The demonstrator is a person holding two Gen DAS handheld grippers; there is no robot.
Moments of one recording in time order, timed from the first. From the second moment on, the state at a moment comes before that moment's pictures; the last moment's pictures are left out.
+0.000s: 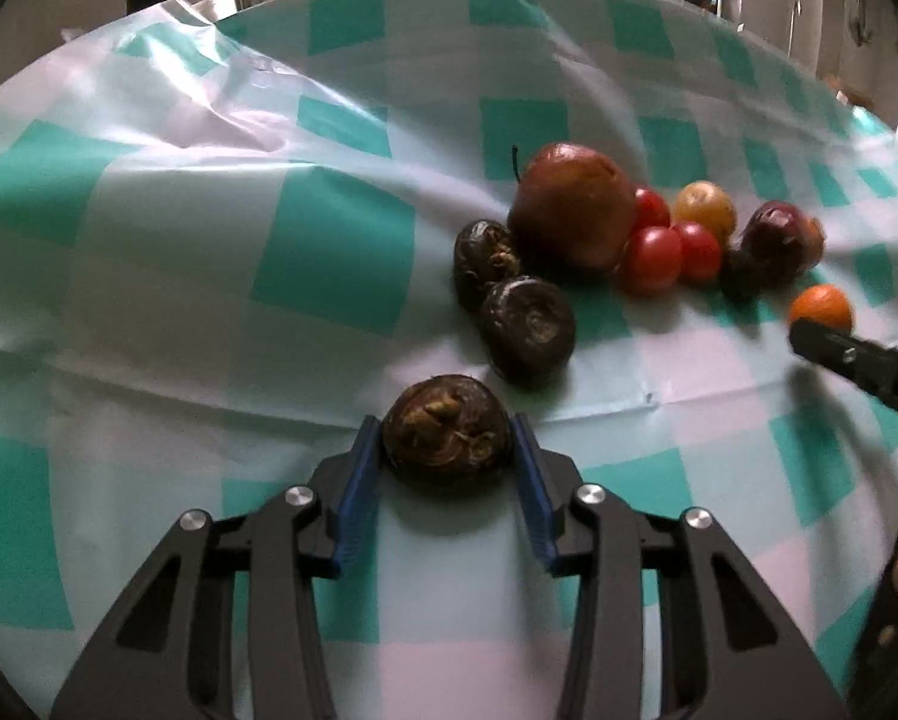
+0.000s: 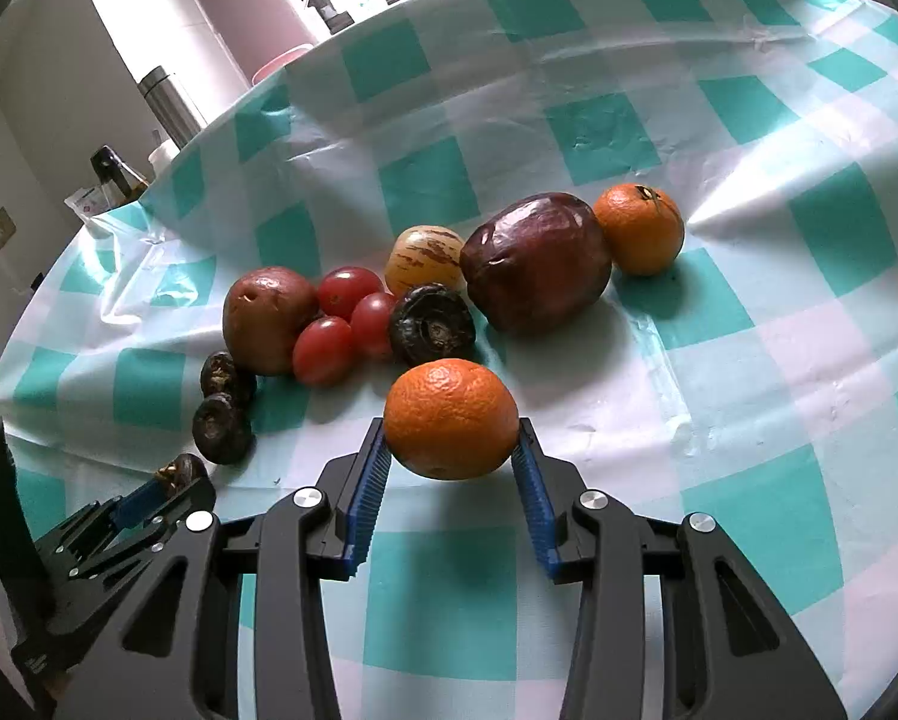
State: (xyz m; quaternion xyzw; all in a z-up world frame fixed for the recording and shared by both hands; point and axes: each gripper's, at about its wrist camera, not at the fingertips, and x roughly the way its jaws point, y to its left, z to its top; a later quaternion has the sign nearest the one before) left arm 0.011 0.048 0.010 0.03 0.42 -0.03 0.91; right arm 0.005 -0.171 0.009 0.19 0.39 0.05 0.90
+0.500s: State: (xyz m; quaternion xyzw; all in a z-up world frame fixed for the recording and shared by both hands) left arm -0.063 0.062 0.035 -0.03 0.35 0.02 0.94; right arm -0.047 -0.158 0.016 0.16 0.38 0.11 0.90
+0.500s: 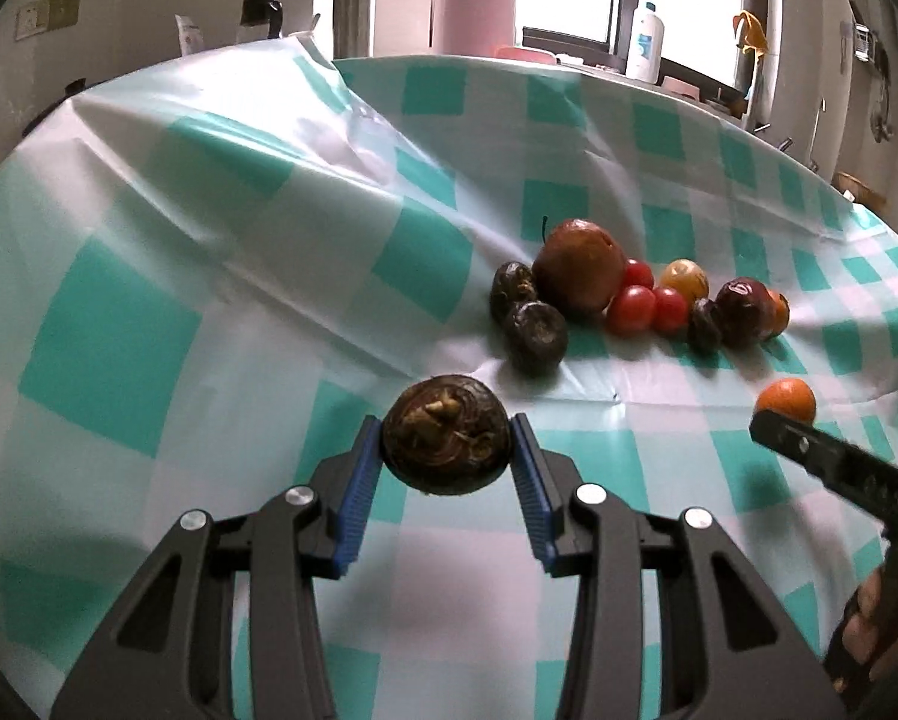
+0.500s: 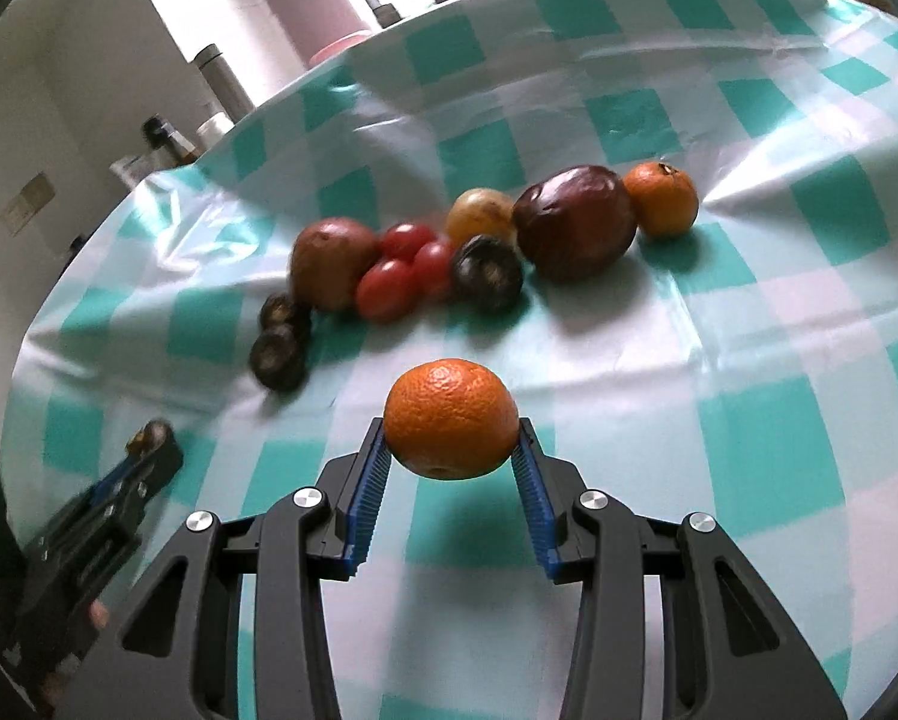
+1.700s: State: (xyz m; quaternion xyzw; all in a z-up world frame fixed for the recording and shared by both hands) left arm -0.160 -0.120 0.044 0.12 0.34 -0.13 0.92; right arm -0.227 -0.291 0.029 0.14 0.33 0.03 0.94
